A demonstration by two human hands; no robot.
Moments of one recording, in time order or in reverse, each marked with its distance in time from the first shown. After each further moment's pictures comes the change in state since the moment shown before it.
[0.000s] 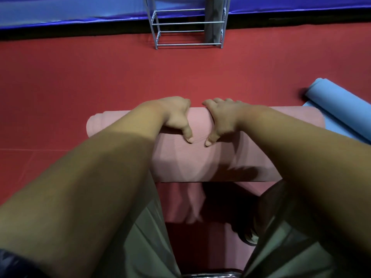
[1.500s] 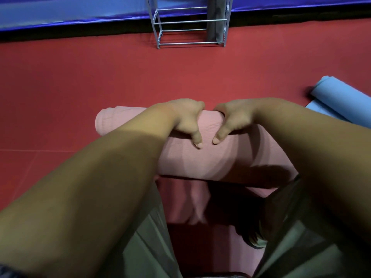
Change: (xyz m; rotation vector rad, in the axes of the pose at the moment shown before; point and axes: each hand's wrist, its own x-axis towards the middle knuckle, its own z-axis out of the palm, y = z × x) left_hand 0.006 0.019 0.005 0.013 -0.026 0.088; right_hand 0.003 0.028 -0.009 0.287 -0.171 -0.045
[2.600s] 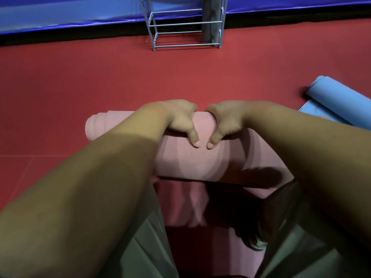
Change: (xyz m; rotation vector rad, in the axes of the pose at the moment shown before) left_hand 0.005 -0.006 -0.005 -0.069 -0.047 -0.038; right_hand 0.010 -0.008 0.007 -0.112 0.069 -0.038
